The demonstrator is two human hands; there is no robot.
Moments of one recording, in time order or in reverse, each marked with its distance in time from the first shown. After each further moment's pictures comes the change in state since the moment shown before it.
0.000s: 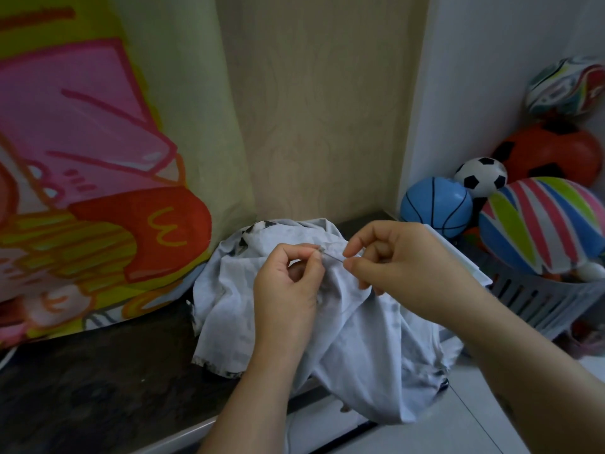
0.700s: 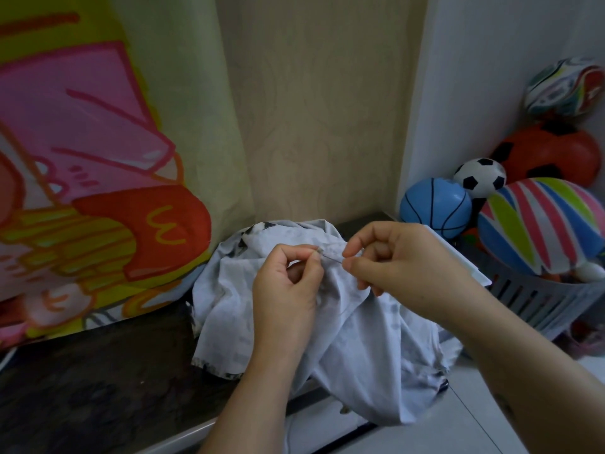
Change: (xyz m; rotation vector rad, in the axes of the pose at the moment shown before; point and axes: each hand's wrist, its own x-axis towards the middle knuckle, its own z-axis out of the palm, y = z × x) left_hand -0.002 0.001 -0.001 -0.004 0.004 -0.004; right_hand -0.002 -0.003 -0.001 0.078 -0.029 0.029
